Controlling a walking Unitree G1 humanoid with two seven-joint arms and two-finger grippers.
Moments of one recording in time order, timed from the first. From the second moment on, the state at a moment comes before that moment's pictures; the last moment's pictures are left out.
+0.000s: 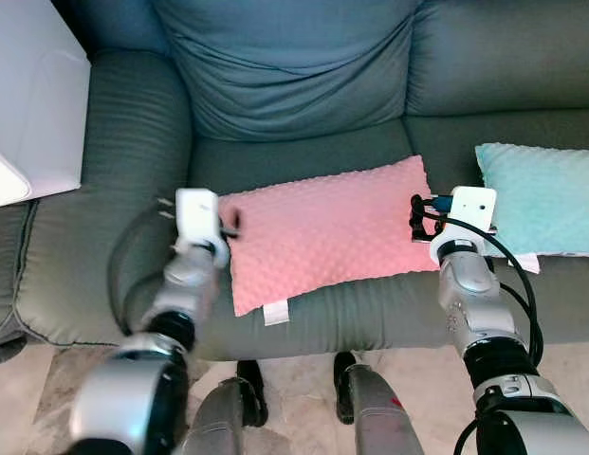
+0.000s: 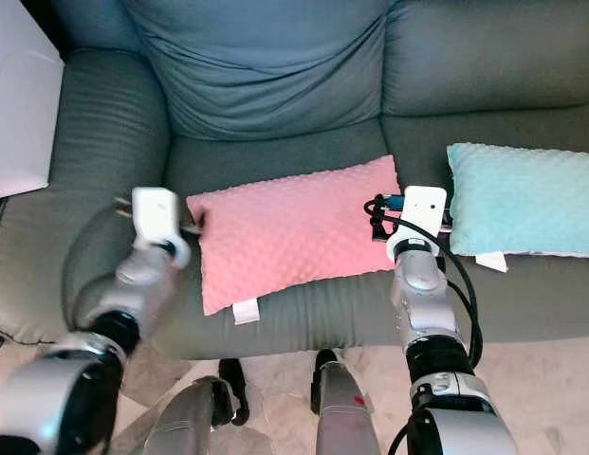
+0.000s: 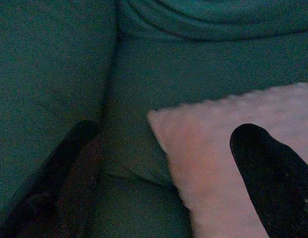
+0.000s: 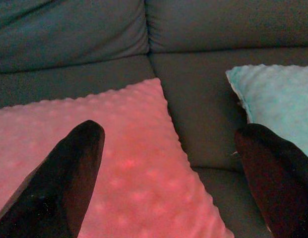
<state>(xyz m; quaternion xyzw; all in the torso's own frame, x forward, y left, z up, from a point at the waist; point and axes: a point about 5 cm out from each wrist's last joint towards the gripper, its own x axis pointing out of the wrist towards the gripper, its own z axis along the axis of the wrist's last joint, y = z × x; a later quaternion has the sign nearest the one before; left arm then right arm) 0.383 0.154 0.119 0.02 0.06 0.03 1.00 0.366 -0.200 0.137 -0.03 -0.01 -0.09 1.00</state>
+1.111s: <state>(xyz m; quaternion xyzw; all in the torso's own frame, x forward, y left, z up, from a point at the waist) 0.265 0.175 0.044 0.01 0.17 -0.04 0.98 0.324 -0.270 0.085 -0.07 0.11 -0.23 0.96</state>
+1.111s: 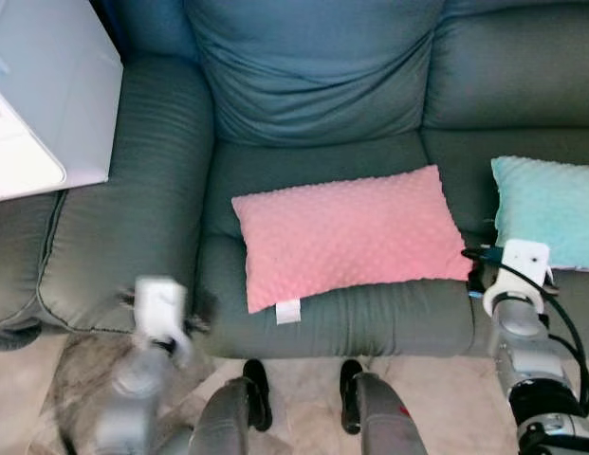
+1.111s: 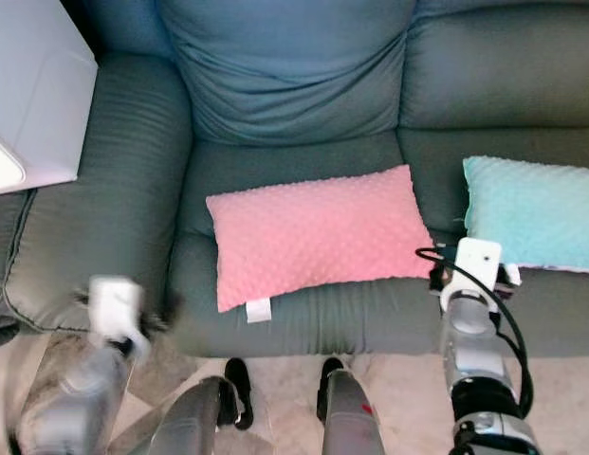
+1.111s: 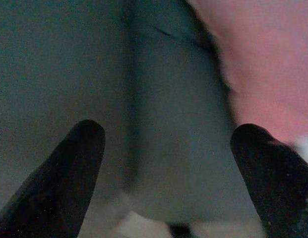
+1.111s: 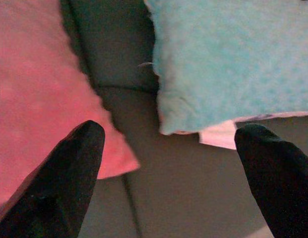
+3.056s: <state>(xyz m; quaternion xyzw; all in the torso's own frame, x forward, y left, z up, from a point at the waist) 0.281 0.075 0.000 -0.07 0.30 -0.13 0.94 0.228 -0.148 0.125 0.12 0.28 0.21 0.93</state>
